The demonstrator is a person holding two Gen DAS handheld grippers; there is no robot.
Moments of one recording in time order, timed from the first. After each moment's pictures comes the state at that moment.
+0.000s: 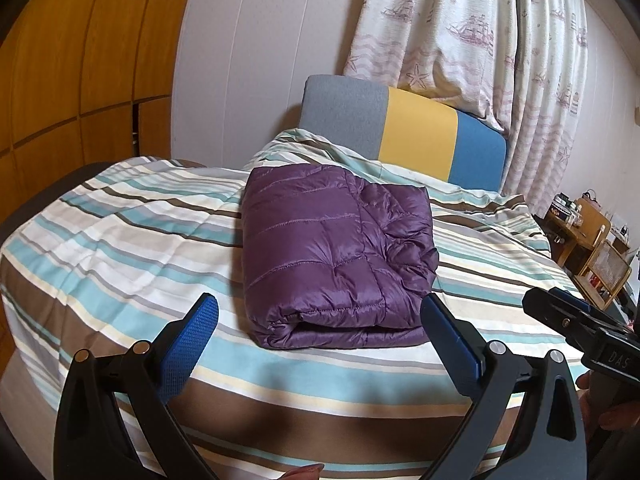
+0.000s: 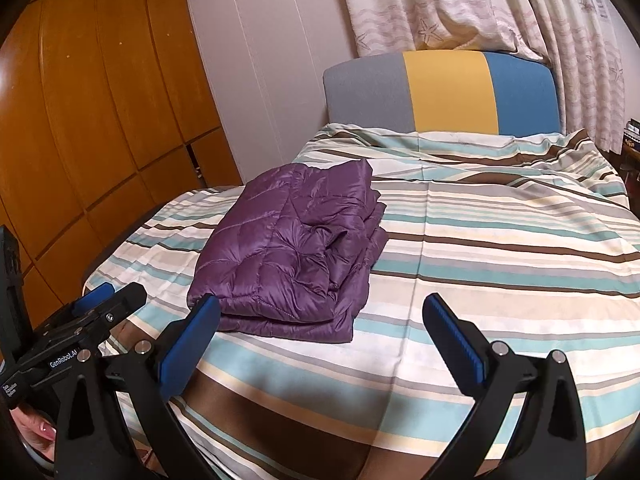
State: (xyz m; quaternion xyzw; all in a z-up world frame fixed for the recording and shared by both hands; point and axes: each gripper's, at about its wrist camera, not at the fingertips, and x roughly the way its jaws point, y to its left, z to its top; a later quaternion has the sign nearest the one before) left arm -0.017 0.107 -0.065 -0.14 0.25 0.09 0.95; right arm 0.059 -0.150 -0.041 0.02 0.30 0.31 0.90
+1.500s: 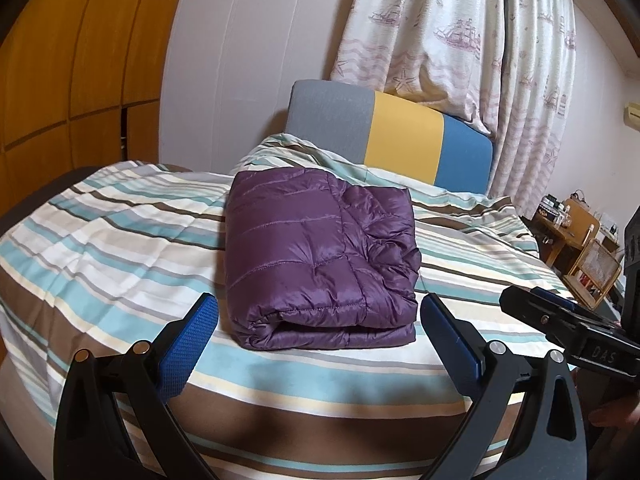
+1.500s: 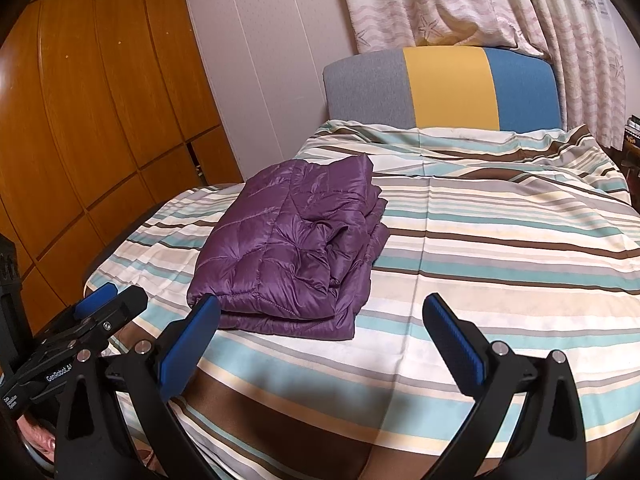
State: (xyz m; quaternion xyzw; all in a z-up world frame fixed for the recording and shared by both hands) left arm -0.019 0.097 -0.066 -0.14 0.24 0.07 0.96; right arm 0.060 -0.149 -0.043 0.03 0.31 0.31 0.90
